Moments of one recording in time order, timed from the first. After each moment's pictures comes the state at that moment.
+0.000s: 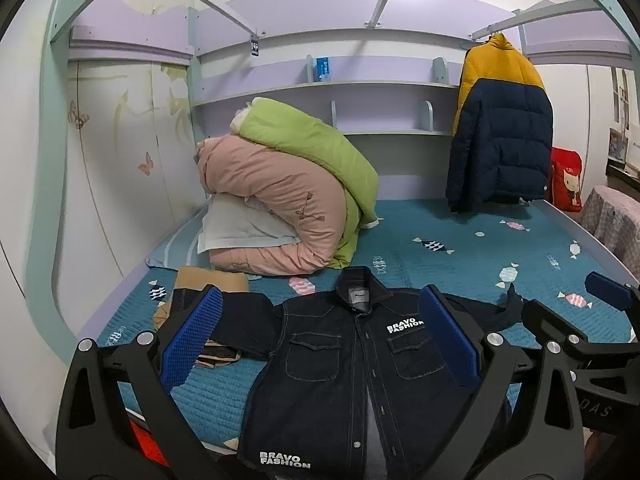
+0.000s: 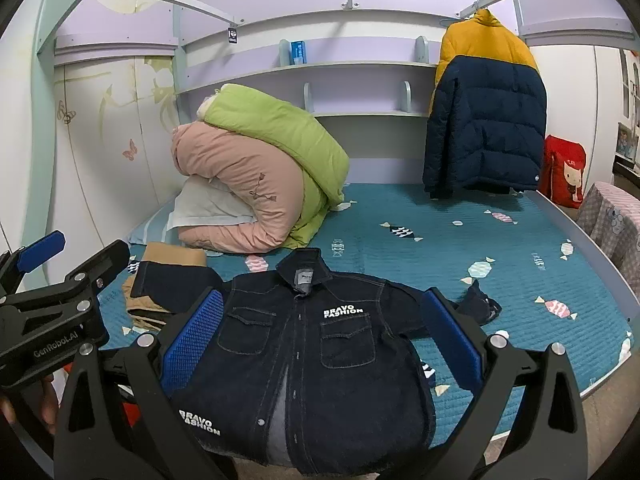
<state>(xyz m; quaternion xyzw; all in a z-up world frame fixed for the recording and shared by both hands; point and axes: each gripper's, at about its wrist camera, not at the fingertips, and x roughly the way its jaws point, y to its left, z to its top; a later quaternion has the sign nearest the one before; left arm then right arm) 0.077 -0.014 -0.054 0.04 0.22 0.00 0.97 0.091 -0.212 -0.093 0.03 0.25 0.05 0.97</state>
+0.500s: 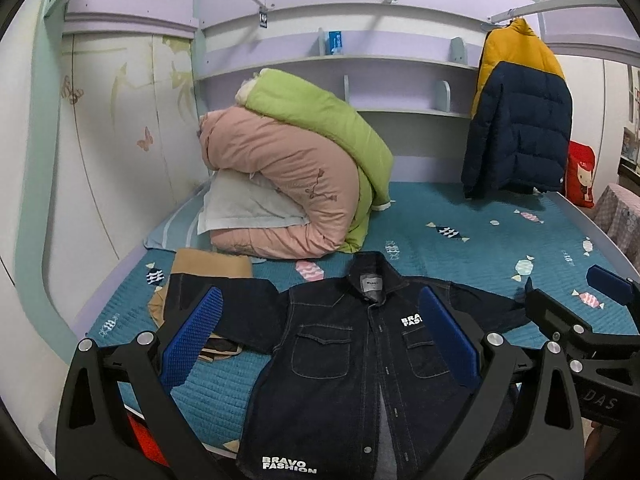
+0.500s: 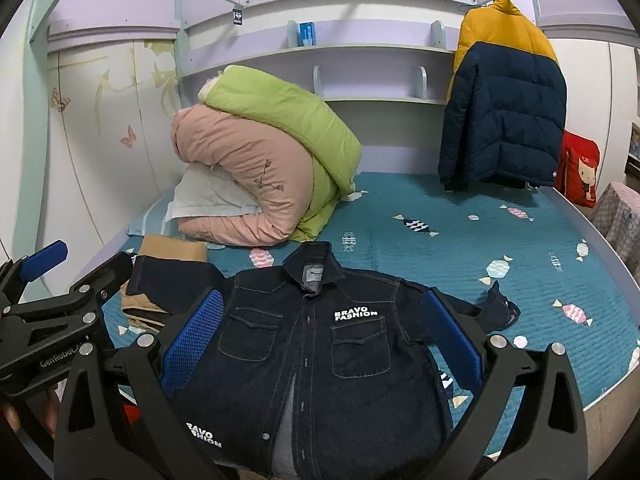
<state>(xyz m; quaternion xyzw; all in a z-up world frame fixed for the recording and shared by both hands) 0.132 0.009 -0.087 0.03 0.26 0.01 0.97 0.147 -0.192 -0.117 0.02 0.28 0.06 0.96</state>
